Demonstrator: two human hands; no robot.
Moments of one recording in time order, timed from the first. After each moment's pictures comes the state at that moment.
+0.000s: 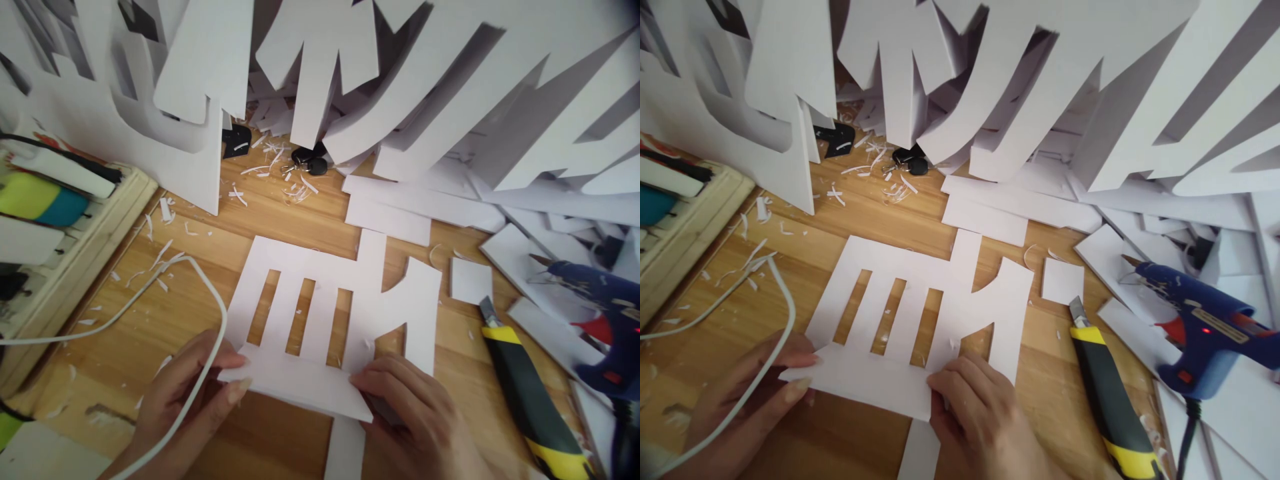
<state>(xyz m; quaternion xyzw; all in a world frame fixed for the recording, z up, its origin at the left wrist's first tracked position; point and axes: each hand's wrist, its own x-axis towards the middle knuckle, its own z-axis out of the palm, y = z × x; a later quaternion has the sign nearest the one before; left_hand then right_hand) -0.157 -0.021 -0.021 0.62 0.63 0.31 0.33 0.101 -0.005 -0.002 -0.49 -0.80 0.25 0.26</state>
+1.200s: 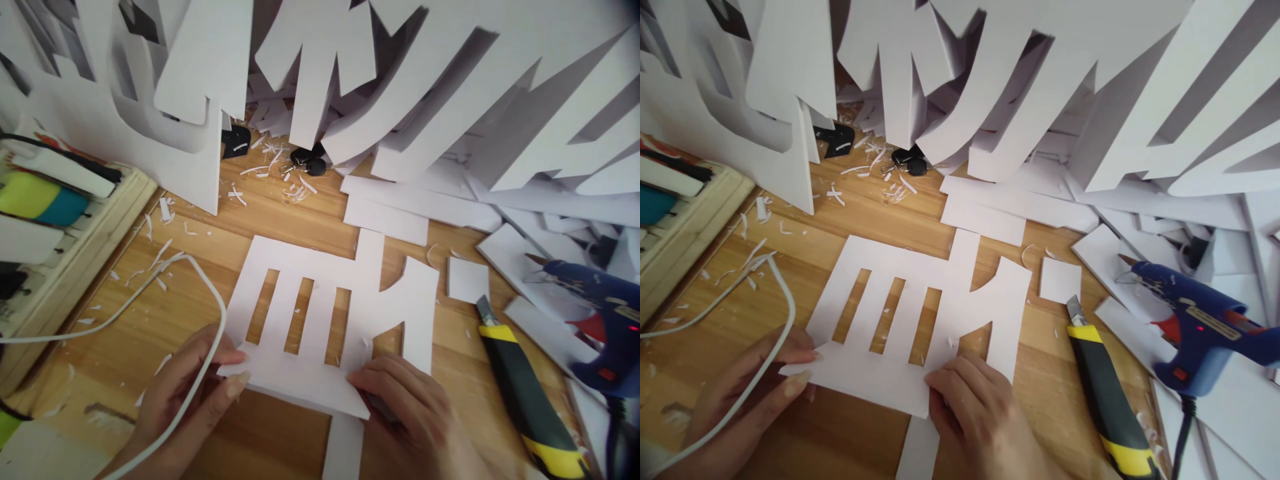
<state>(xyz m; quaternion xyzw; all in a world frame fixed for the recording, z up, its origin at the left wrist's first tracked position) -0.157 -0.020 -0.017 0.61 0.61 0.32 0.39 0.103 -0.008 -0.003 -0.48 -0.80 0.26 0.25</state>
